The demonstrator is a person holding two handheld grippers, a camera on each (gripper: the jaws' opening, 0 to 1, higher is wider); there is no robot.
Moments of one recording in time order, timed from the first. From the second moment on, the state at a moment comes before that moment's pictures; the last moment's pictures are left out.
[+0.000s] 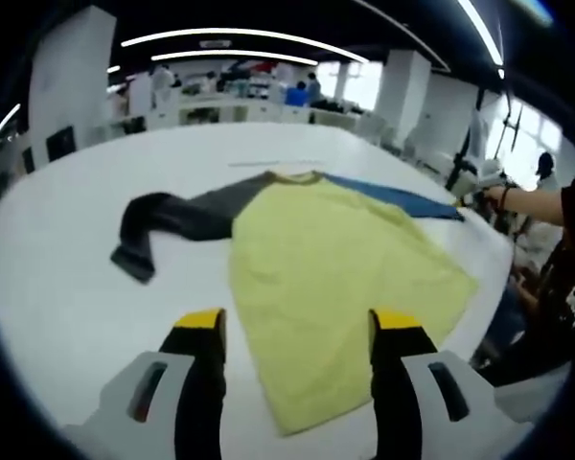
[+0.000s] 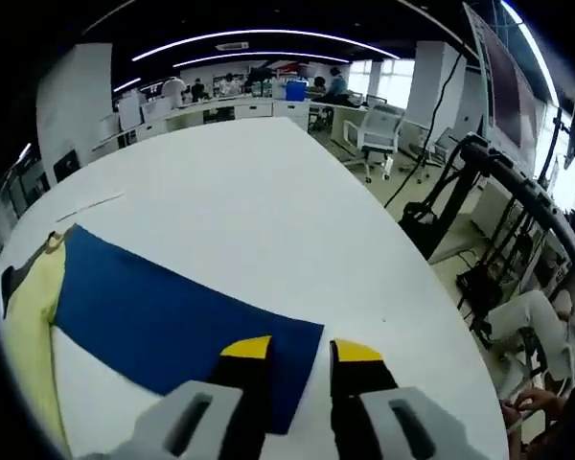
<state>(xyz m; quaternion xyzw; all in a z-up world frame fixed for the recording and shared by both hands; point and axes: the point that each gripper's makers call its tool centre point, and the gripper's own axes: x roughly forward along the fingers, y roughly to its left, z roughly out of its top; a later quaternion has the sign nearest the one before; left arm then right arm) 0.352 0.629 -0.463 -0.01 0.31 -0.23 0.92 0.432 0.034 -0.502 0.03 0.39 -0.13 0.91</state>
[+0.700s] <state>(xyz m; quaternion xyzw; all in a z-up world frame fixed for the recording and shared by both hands) 0.353 0.631 -0.458 -0.01 0.30 -0.23 0.93 0.401 0.053 -0.523 0.09 0.45 -0.14 0.88</state>
